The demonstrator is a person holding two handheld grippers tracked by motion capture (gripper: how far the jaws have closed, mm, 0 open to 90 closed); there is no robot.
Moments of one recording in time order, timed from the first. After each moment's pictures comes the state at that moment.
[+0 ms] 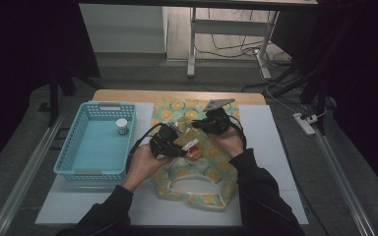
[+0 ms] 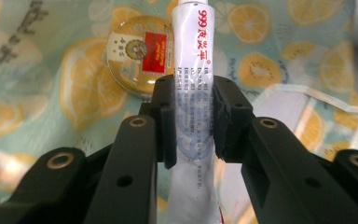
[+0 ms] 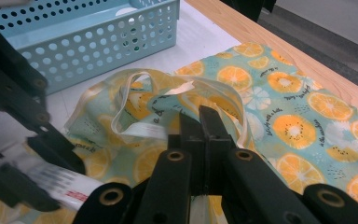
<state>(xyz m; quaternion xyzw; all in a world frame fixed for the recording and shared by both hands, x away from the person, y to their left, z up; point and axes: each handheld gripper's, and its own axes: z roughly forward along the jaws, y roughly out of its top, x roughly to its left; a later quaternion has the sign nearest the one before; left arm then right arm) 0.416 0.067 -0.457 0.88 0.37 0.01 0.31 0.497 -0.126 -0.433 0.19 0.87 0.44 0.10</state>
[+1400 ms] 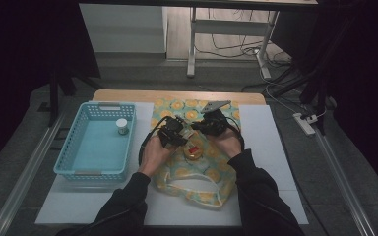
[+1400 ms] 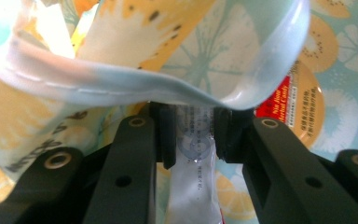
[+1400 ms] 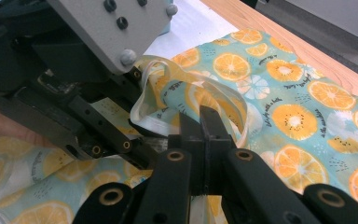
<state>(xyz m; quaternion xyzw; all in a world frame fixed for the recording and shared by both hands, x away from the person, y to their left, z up) 0.474 0.058 -0.494 0.86 0.43 0.07 0.27 0.501 -0.120 -0.445 0.19 0.88 0.42 0.10</state>
